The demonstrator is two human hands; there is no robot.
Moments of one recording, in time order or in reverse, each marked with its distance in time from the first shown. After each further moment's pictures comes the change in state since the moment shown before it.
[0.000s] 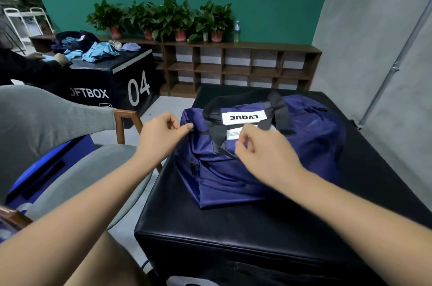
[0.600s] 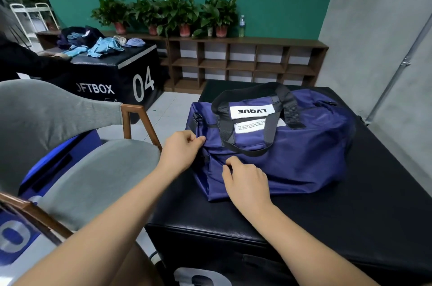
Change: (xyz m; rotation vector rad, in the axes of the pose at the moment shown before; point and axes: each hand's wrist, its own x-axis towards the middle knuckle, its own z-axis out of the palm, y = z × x) left_hand -0.033 -0.009 0.033 -0.050 -0.146 -0.141; right_hand -0.037 -0.011 0.122 -0.113 -0.018 0.115
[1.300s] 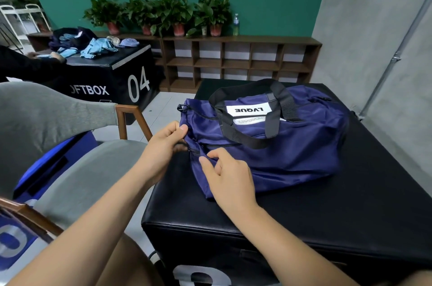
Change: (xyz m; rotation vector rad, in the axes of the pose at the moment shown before) left_hand -0.018 -0.005 -0.033 -0.741 -0.309 0.081; right_hand -0.013 -0.038 -0.011 0.432 0.197 0.001
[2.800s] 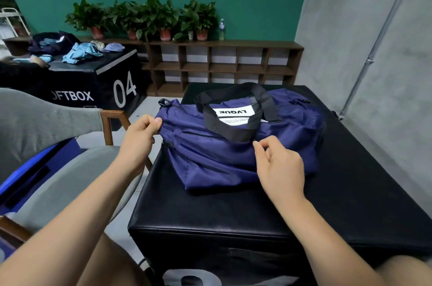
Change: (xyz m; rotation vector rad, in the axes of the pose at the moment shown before) left_hand 0.024 0.003 -0.018 0.146 0.292 0.042; right_hand 0.010 0.065 -0.106 -0.254 0.304 -0.060
